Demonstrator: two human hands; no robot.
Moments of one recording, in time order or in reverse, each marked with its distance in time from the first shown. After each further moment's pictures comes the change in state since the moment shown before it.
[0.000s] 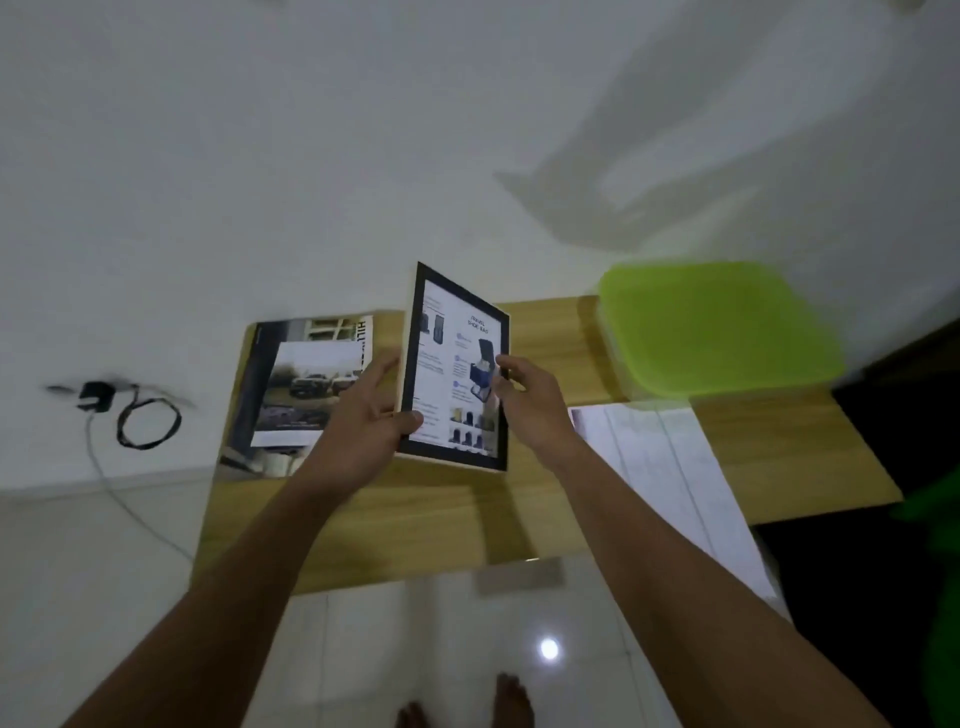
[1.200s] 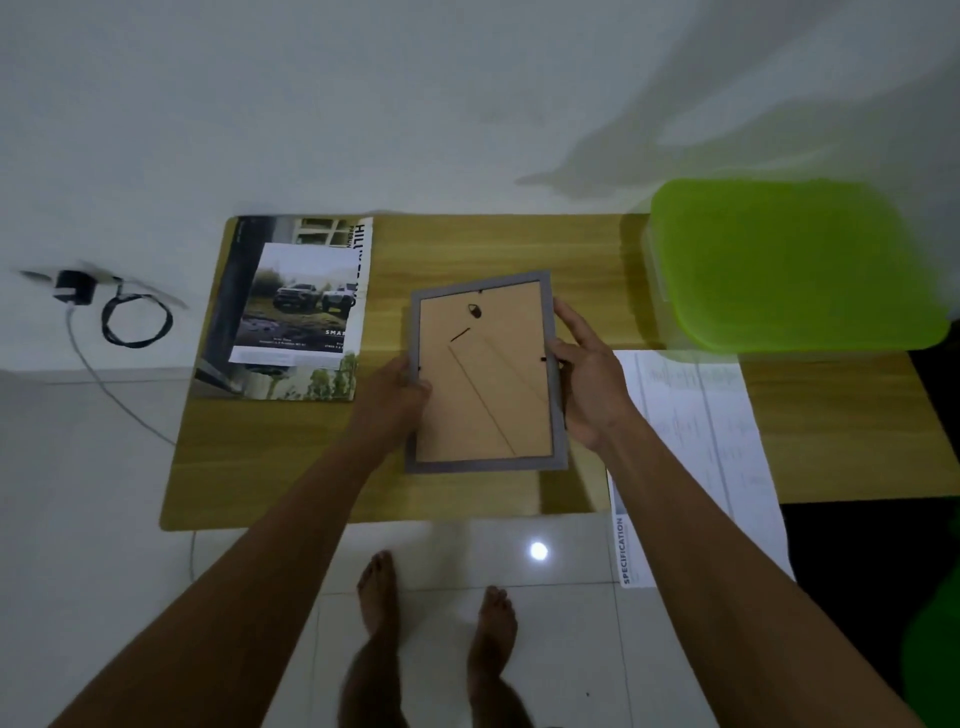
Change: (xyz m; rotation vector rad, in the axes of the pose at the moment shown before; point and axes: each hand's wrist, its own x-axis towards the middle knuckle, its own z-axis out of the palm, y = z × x) left_hand 0.058 -0.108 0.044 0.161 0.139 -0.346; right_hand 0.035 0.068 -0.031 0.519 -0.109 0.252
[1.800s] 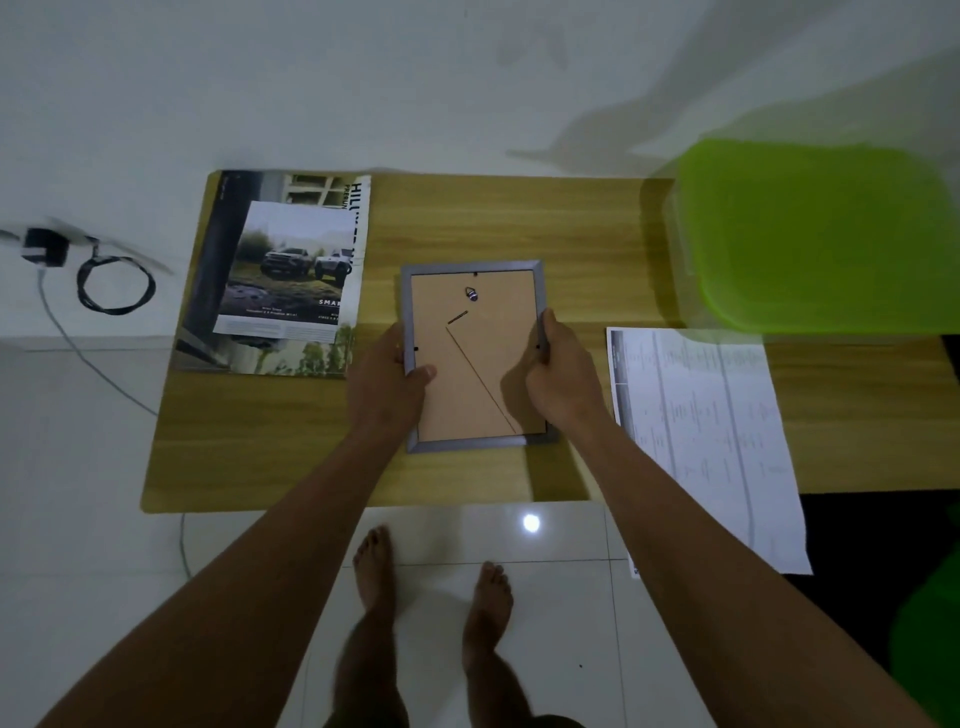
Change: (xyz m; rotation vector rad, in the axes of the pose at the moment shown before) left_hand 0.025 -0.032 0.012 0.164 0.275 0.167; right_hand 0.022 0.045 0.008 -0.967 0.068 -0.148
